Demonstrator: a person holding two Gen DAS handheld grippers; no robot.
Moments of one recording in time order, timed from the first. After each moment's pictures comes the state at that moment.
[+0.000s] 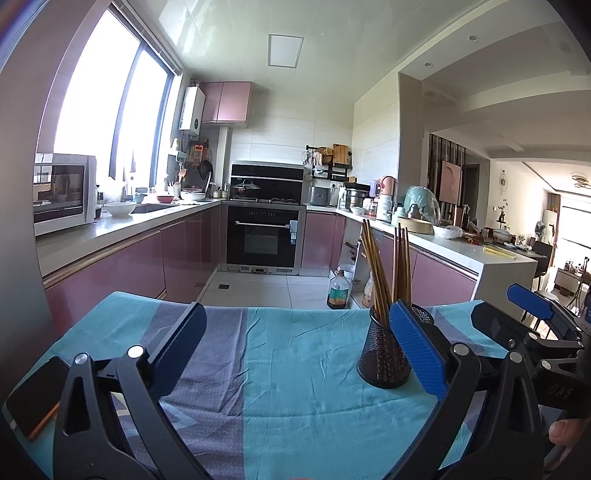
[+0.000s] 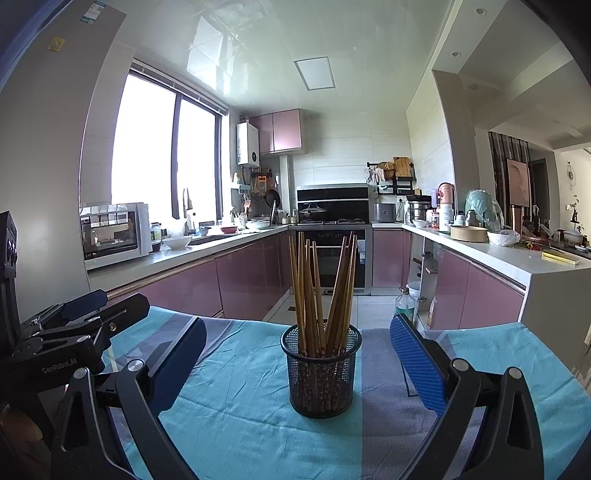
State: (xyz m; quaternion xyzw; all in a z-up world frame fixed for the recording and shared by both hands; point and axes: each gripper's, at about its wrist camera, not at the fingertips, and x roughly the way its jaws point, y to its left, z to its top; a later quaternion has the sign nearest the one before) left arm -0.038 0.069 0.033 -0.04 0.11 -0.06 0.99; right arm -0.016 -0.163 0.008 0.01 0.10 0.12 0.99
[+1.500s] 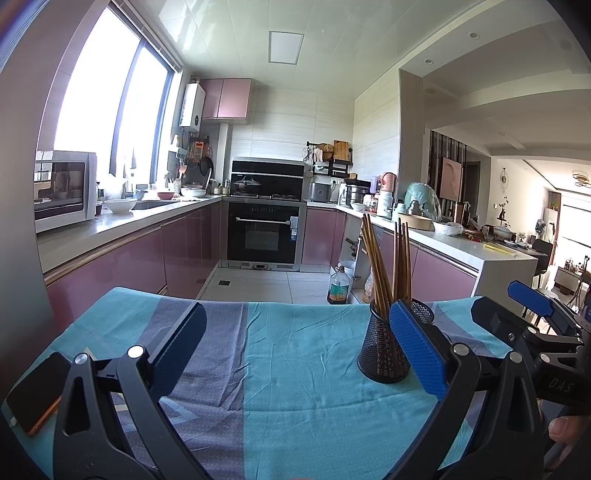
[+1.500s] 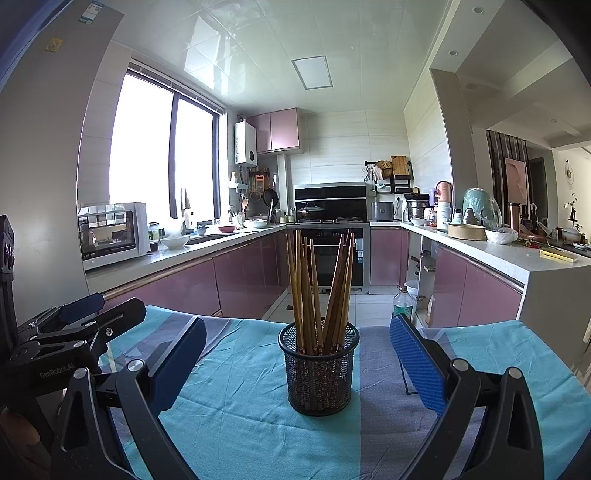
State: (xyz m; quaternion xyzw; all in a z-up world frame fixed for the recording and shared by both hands) left arm -0.038 0.070 0.030 -0.04 0.11 -0.06 0.99; right arm -0.015 -0.161 0.007 0.01 0.10 0.11 0.99
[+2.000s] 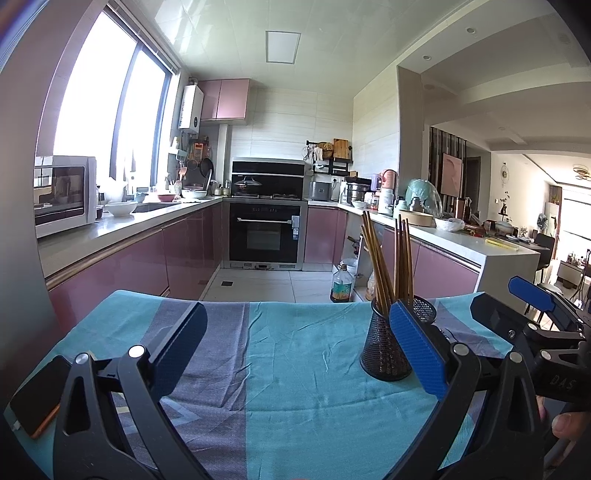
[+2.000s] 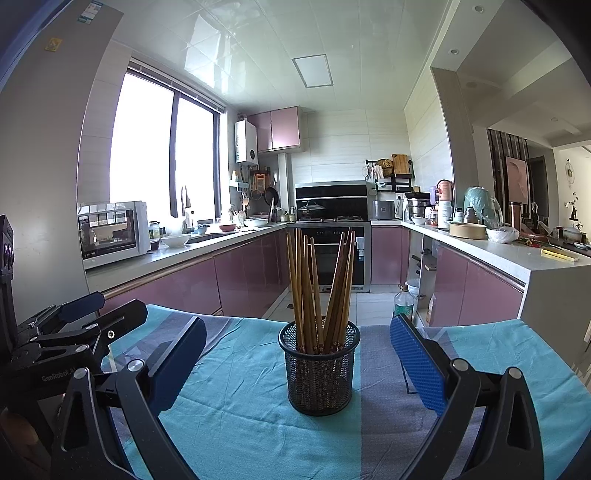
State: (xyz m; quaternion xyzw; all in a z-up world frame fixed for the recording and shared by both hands) left arm -0.040 0.067 0.024 -0.03 0.11 -0.06 0.99; right arm -0.014 -0.161 0.006 0.01 0.10 0.12 0.99
